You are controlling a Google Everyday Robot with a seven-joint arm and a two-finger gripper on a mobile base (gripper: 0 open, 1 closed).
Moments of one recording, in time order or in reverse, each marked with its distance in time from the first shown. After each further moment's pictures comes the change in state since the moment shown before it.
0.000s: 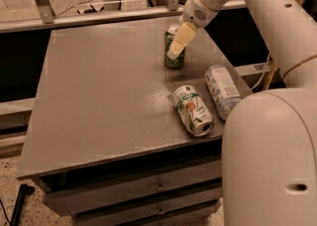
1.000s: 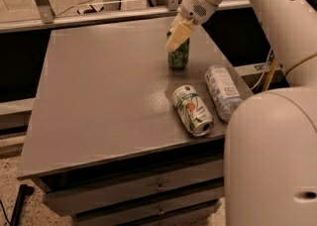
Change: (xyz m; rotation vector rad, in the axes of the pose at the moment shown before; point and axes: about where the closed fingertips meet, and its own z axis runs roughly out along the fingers) arm -0.015 0.025 -0.013 -0.059 -0.007 -0.069
